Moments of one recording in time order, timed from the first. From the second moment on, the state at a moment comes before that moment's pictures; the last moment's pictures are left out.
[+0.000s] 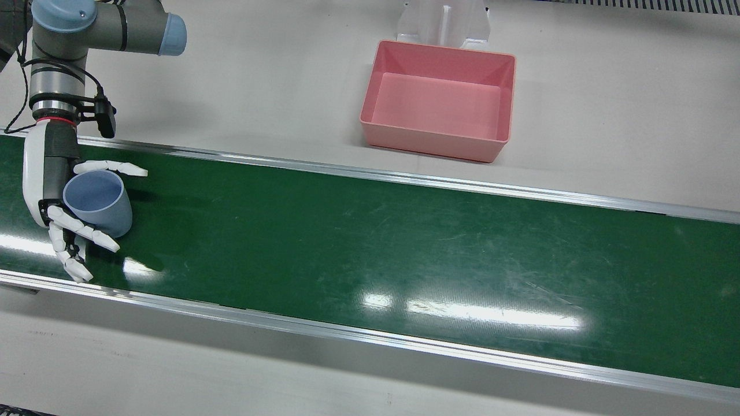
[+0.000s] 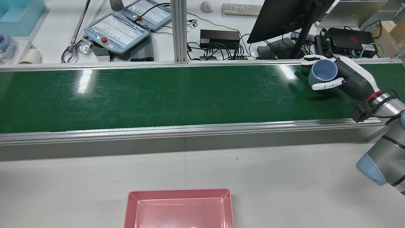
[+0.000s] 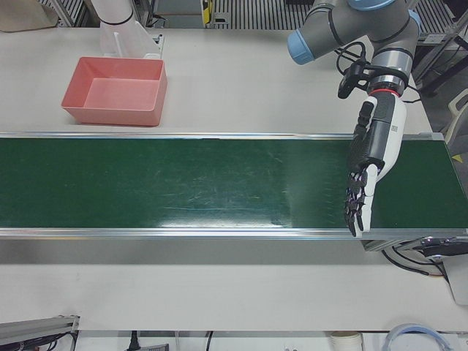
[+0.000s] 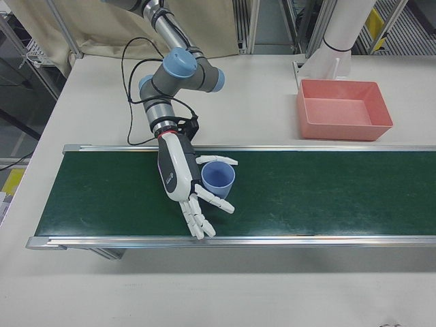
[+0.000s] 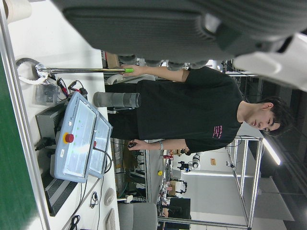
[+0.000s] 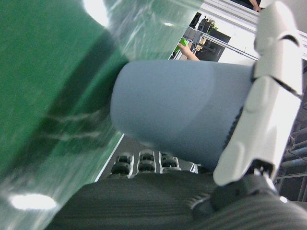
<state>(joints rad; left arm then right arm) -1.45 -1.69 -1.81 0.25 1.79 0.00 1.04 -1.50 1.77 -3.23 -1.36 -0.53</state>
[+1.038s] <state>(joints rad) -1.45 -1.69 -1.81 0.25 1.79 0.00 1.16 -1.50 1.92 -3.24 -1.36 -0.52</state>
